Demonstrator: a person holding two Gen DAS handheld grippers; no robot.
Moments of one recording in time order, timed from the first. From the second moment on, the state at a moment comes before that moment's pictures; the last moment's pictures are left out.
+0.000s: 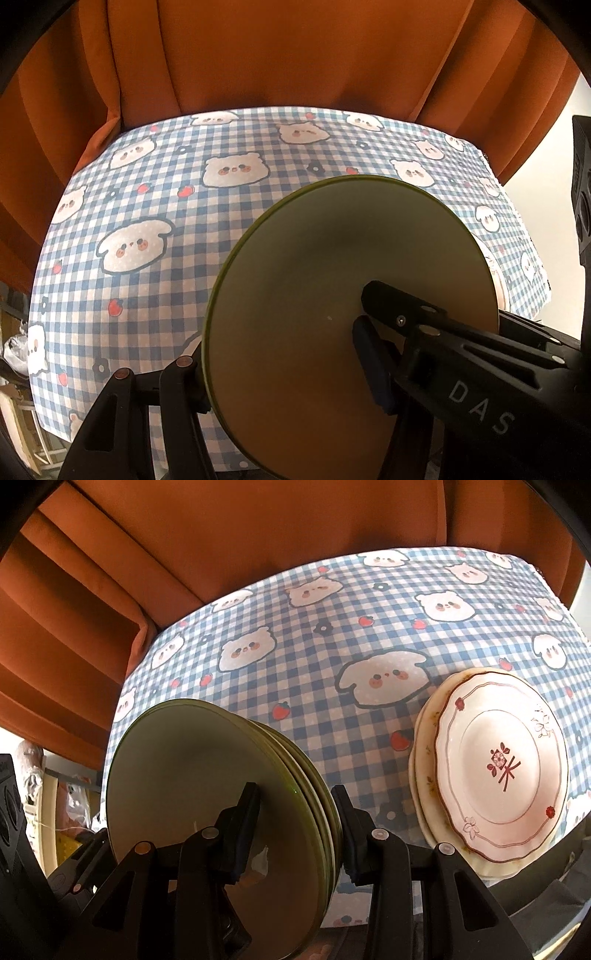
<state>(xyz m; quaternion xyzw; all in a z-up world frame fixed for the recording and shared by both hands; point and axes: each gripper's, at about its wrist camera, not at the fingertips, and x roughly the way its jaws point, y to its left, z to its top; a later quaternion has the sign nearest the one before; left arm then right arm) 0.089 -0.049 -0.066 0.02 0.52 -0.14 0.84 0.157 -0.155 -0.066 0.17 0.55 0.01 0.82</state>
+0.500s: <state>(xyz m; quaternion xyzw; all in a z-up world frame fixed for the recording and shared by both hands) 0.082 -0.112 -0.053 0.01 0.50 -0.11 0.86 0.153 -0.220 -0.050 0.16 0.53 0.04 0.83</state>
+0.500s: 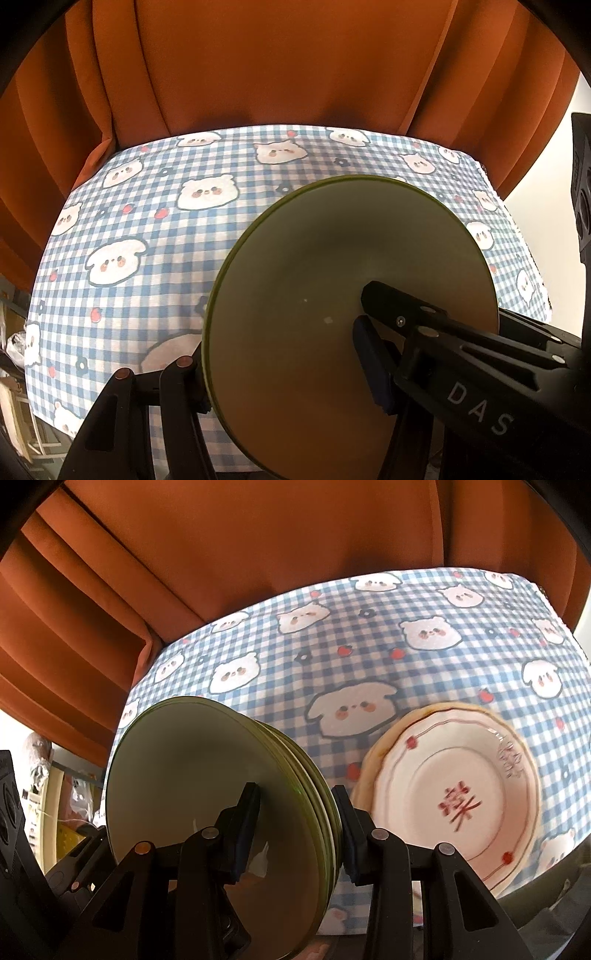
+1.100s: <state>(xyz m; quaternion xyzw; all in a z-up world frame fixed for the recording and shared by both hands) 0.077 -0.193 -0.058 0.00 0.49 -0.12 0.86 0.143 -0.302 -0.044 0.15 0.53 0.05 0.83</state>
